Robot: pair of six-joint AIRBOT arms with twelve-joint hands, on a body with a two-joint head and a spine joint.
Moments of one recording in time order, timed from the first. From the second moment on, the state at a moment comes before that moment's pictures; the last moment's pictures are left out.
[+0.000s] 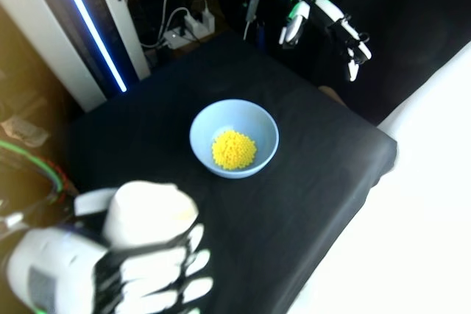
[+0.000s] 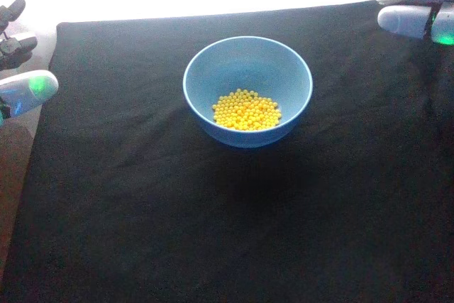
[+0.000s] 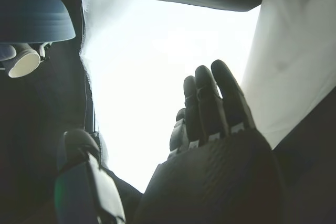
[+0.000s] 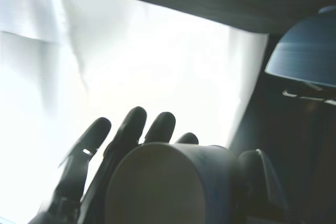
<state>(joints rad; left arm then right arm) 1.09 -1.02 1.30 -0.48 -1.25 0.46 -0.70 -1.24 1.68 0.19 0.98 0.00</state>
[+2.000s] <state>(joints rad) 1.12 -1.03 1.29 -0.50 -1.26 0.45 -0.83 -1.29 1.70 0.18 1.06 -0.18</state>
